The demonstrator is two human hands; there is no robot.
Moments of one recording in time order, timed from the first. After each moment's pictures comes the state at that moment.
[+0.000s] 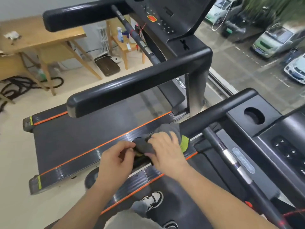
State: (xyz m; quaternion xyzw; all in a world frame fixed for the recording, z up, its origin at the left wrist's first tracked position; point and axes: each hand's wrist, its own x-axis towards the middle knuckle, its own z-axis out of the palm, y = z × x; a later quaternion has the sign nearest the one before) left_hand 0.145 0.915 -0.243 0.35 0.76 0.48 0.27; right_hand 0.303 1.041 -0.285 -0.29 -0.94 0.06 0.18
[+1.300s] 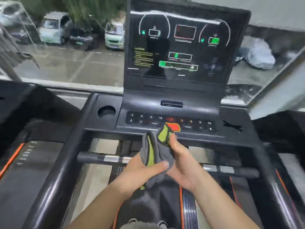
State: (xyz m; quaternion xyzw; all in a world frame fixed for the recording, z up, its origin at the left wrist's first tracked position) left_hand 0.464 1.028 -0.186 0.56 0.37 0.15 0.73; right_hand 0.612 0.964 -0.155 -0.44 -0.12 0.66 0.60
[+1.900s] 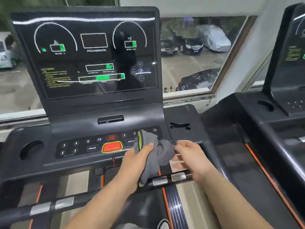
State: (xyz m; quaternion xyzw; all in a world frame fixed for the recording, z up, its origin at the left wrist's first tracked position) left_hand 0.692 0.988 -0.164 0.50 0.44 0.15 0.73; right_hand 0.832 0.875 -0.170 -0.75 -0.04 0.40 0.52
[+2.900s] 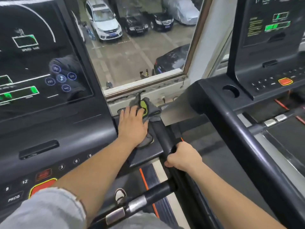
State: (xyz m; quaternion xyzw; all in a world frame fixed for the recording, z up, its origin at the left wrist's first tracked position) left_hand 0.969 1.038 -0.264 0.97 0.21 0.06 0.07; right_hand 0.992 0.822 -0.213 -0.93 -0.08 0.33 0.15
